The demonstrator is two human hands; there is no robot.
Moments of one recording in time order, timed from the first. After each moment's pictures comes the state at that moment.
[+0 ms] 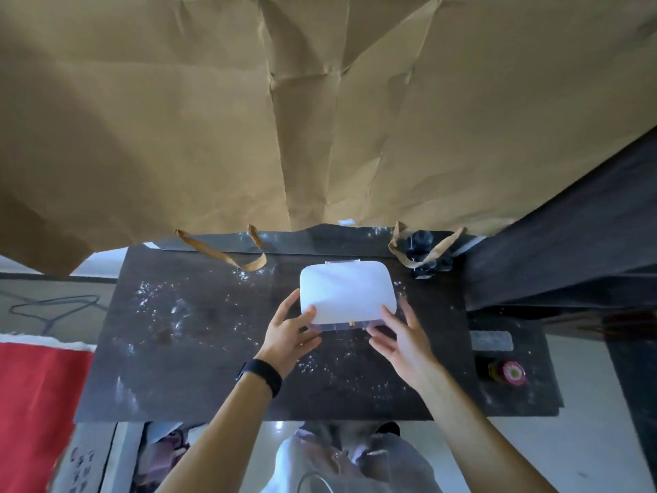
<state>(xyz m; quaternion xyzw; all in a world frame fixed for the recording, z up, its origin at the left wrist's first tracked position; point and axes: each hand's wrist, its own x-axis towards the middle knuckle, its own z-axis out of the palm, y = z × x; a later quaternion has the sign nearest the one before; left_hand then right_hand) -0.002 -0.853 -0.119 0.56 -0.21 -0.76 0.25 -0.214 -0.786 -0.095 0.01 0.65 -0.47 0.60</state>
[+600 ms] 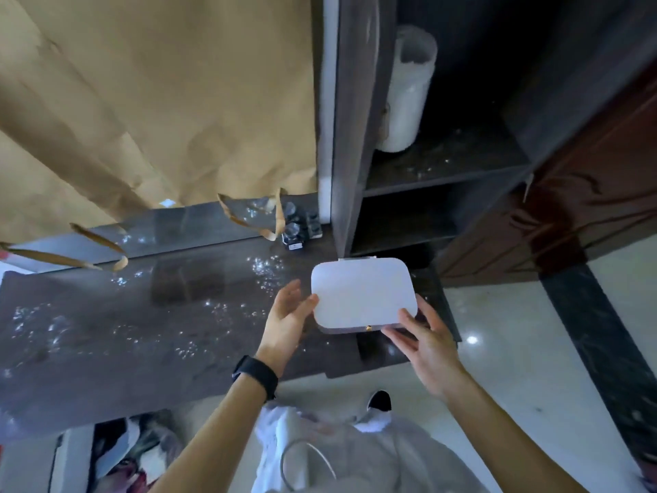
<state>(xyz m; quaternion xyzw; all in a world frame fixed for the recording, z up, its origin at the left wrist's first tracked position) -0.239 -0.707 -0.061 0.55 -0.43 -0.67 0.23 -0.438 -0.577 -0.074 0.03 0.61 -0.59 0.53</state>
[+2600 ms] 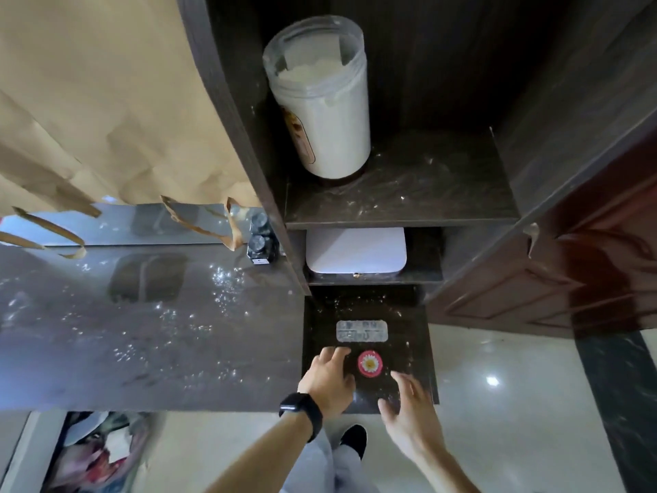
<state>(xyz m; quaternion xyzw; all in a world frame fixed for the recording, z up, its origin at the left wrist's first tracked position) -0.406 -0.645 -0.173 0.57 -0.71 -0.41 -0.08 -0.558 -0.534 -0.219 -0.47 0.82 -0.06 0.34</state>
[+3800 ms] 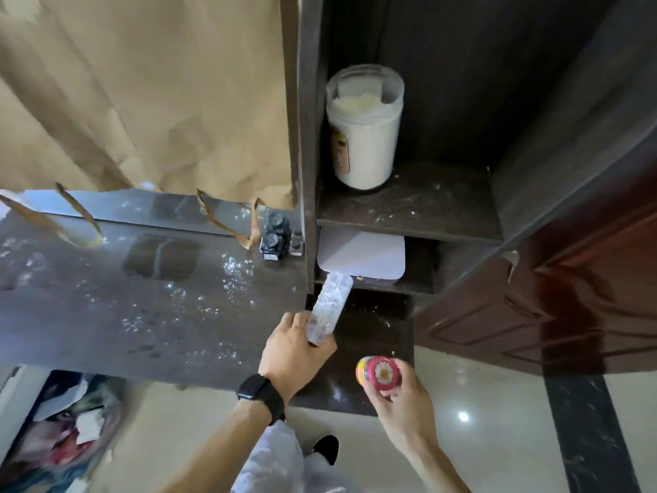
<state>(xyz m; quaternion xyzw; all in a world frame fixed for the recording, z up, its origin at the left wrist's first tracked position) -0.369 -0.656 -0.070 0.65 -0.68 -0.33 0.08 -0.554 -0.542 -0.124 -0.44 0.82 -0.20 0.31</state>
